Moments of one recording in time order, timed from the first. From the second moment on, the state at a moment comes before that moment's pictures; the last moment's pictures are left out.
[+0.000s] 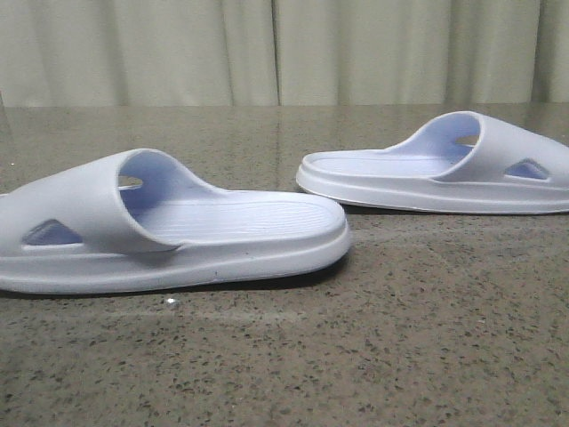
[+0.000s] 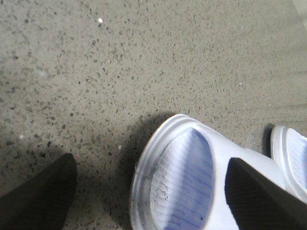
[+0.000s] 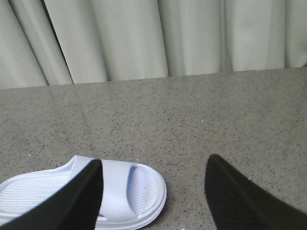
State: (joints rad) left arm -0.15 0.89 -0.43 -0.87 0.49 0.00; right arm 0.04 0.43 -0.55 0.04 0.38 0.04
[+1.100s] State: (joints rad) left arm -0.21 1.00 -0.44 -1.02 0.51 0.00; right arm 0.04 0.43 -0.55 0.04 0.37 0.04
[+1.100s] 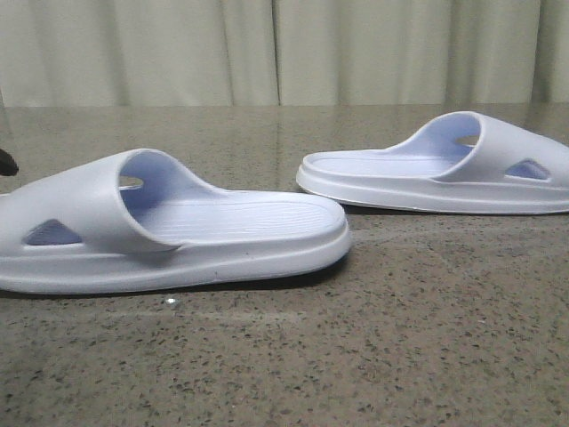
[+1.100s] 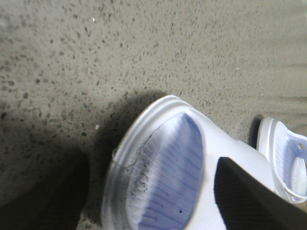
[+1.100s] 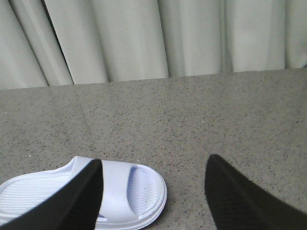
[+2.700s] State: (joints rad) left arm -0.22 0.77 -0.43 -1.34 0.56 0.16; right arm 0.04 0.47 -0.55 0.02 0.39 0.04
